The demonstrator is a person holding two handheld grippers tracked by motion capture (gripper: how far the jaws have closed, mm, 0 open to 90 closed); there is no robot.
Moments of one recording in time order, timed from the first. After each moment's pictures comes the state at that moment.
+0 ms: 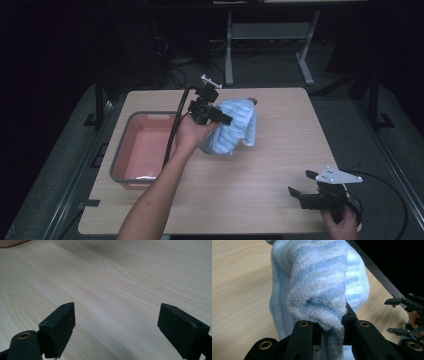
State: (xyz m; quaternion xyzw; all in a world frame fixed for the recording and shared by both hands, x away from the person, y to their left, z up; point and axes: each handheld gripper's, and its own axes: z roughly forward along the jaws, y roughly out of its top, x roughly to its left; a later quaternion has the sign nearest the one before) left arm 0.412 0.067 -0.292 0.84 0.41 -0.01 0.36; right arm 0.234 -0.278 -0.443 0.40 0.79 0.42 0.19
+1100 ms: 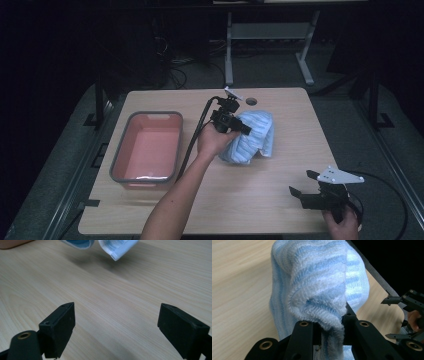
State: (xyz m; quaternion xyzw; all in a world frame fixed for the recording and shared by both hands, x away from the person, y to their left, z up) left arm 0.419 0.018 -0.337 0.85 0.39 -0.06 0.36; right arm 0.234 -0.281 -0.443 0.41 0.79 0.42 0.19
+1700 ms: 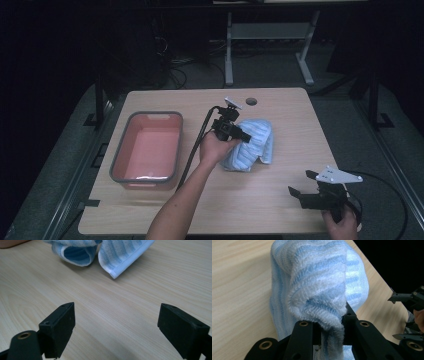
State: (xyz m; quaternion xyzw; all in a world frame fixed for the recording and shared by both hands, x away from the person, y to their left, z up) left arm 0.417 0.016 -0.370 0.83 0.41 -0.08 0.36; right arm 0.235 -0.279 -0.444 0.41 0.79 0.42 0.19
